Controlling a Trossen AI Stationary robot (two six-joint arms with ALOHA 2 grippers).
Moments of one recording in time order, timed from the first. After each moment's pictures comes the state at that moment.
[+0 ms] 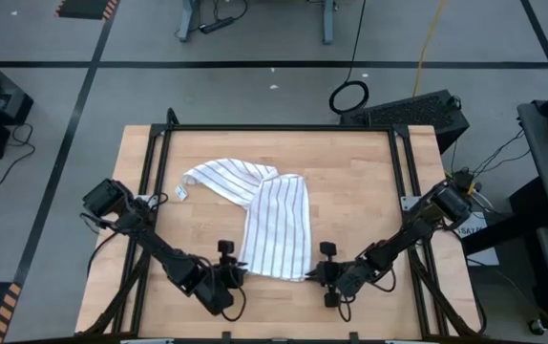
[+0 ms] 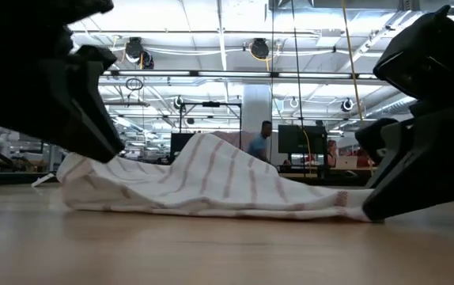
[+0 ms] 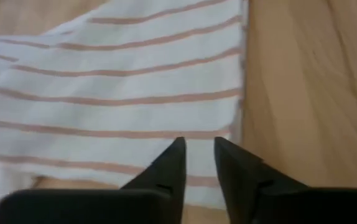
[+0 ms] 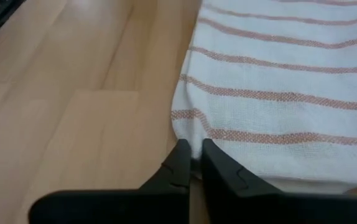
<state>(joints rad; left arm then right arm) -0.71 1.80 0.98 -0.31 -0.68 -0.40 0.66 1.86 0.64 0.48 0.46 0.44</state>
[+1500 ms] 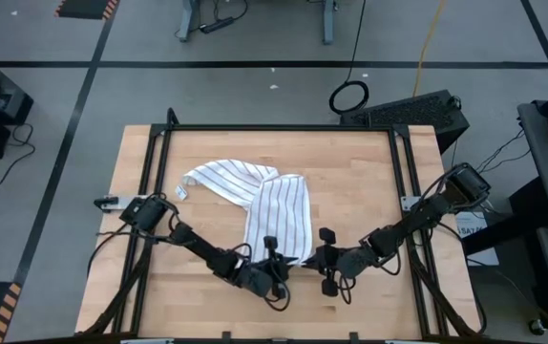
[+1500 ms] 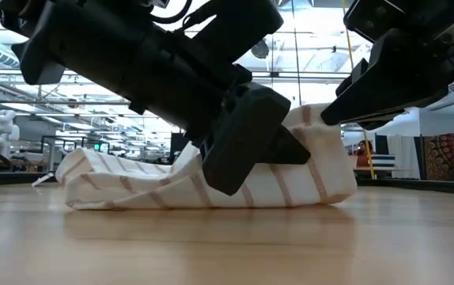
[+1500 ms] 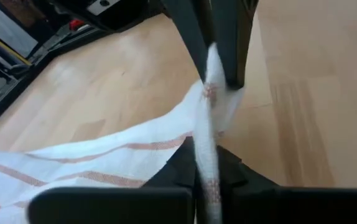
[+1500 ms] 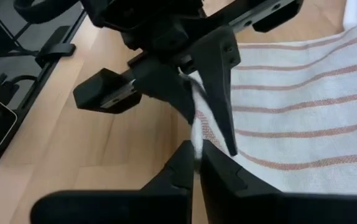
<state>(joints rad) -0.48 2.18 1.17 0.49 -0.73 0.06 0.56 1.63 0.65 0.40 0.41 0.42</state>
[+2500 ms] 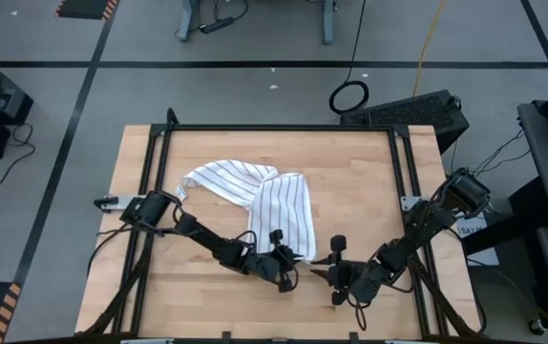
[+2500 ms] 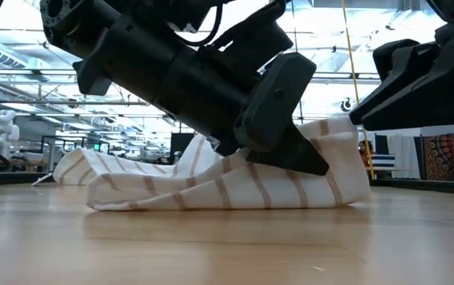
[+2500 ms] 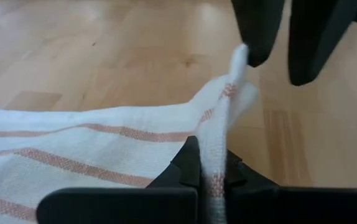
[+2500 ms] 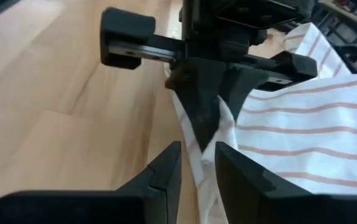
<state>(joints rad) -0.40 2.17 1.17 0.49 -0.49 -0.23 0.75 1.68 0.65 0.36 0.78 0.14</state>
